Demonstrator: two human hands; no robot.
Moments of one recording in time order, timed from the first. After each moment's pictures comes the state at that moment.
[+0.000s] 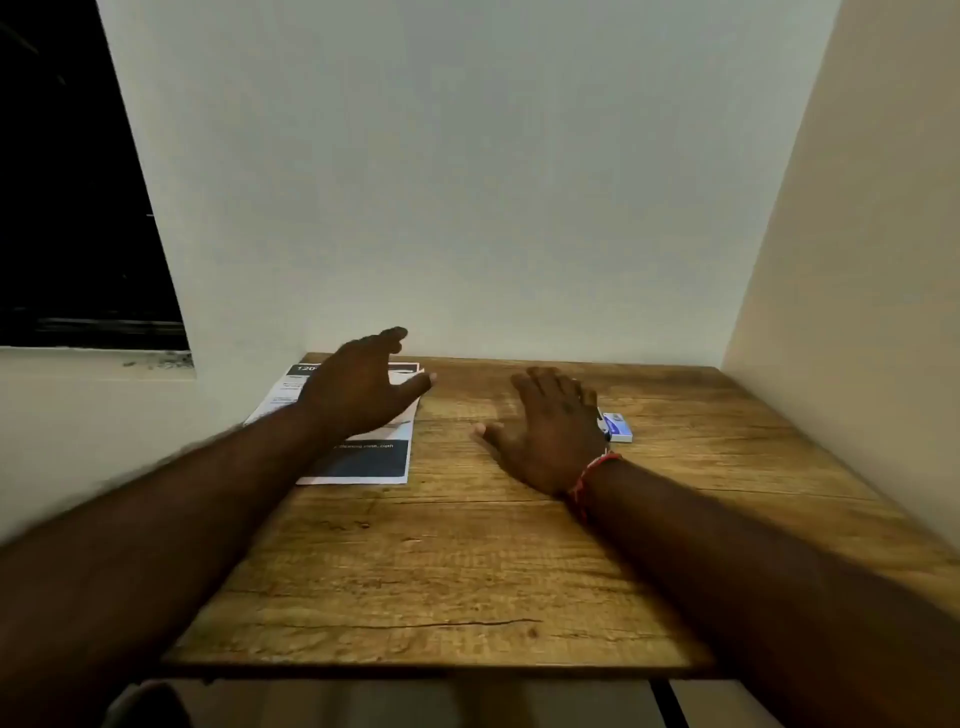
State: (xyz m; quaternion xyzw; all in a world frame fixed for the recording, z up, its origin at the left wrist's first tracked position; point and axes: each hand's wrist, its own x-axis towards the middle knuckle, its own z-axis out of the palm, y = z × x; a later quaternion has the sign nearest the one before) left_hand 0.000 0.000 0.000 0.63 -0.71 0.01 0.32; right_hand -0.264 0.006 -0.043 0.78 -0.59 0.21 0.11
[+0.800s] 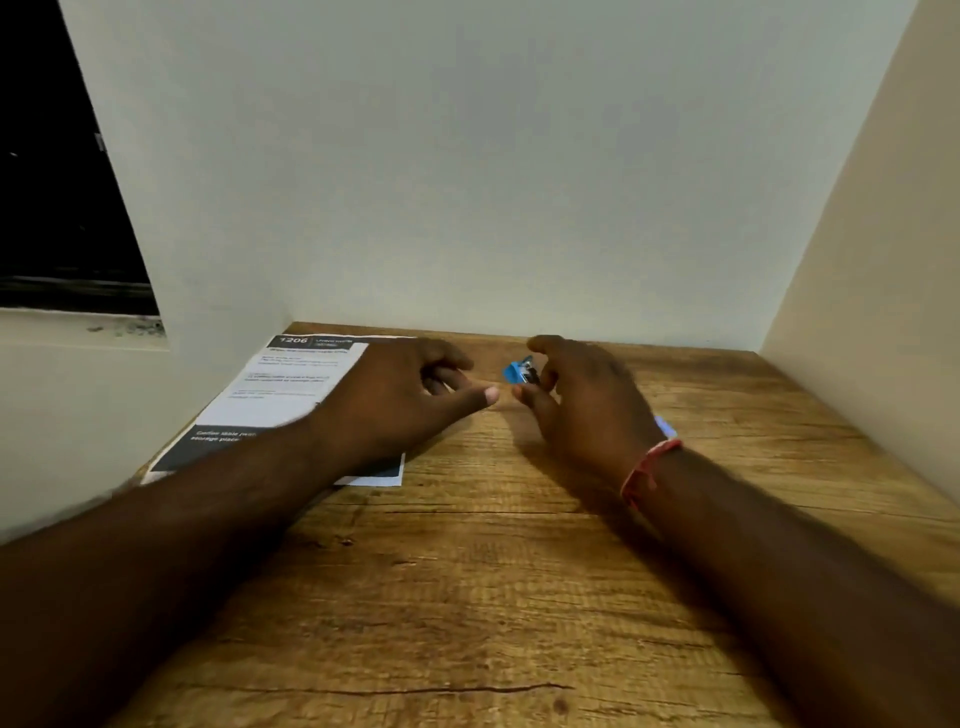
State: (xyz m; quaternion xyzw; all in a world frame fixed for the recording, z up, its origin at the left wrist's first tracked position) left_hand -0.039 0.017 -0.013 0.55 -0.72 -0.15 0.39; right_hand -0.266 0.002 -0.013 0.77 -0.56 0.30 0.02
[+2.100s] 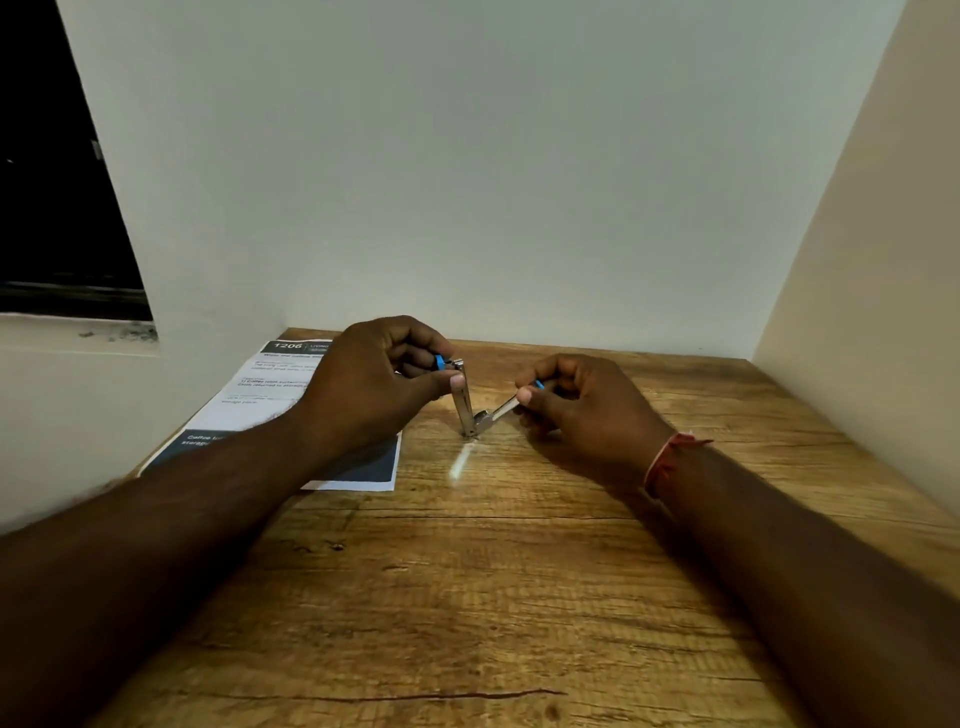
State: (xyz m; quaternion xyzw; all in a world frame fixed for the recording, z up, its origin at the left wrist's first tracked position) left_hand -0.029 0.008 -0.014 0.50 -0.67 -0.21 0.51; right_hand -0.290 -0.013 -0.022 0.69 -0.46 0.41 -0.37
